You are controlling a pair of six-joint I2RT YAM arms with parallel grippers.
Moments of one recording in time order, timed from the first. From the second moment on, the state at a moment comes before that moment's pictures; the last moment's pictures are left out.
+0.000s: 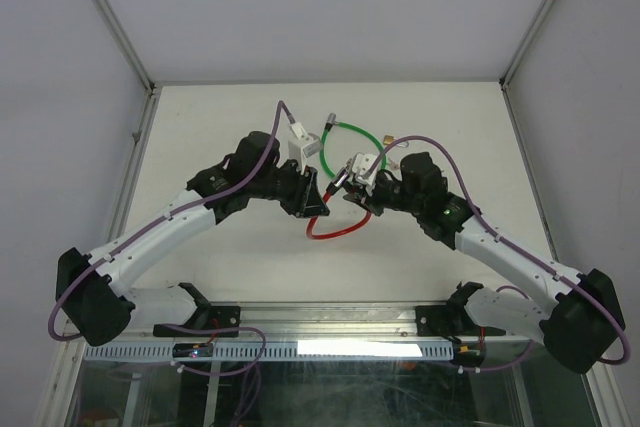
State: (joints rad) left arm -0.73 1.23 1.06 -0.43 0.53 -0.30; right arm 0.68 1.07 0.72 -0.05 -0.45 -0.40
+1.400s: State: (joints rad) left arm -0.73 1.46 1.28 -0.65 0.65 -0.10; right arm 0.66 1.08 0.41 0.49 -0.48 -0.33
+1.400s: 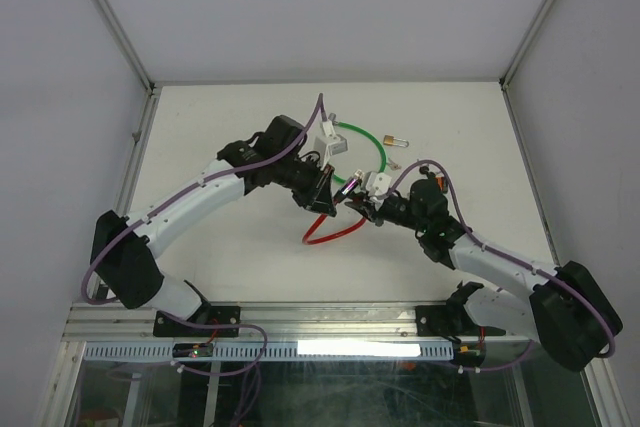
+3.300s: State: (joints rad) left arm -0.69 1.57 1.35 -0.72 0.71 -0.03; right arm 0.50 1.15 0.60 -0.05 -0.86 -0.54
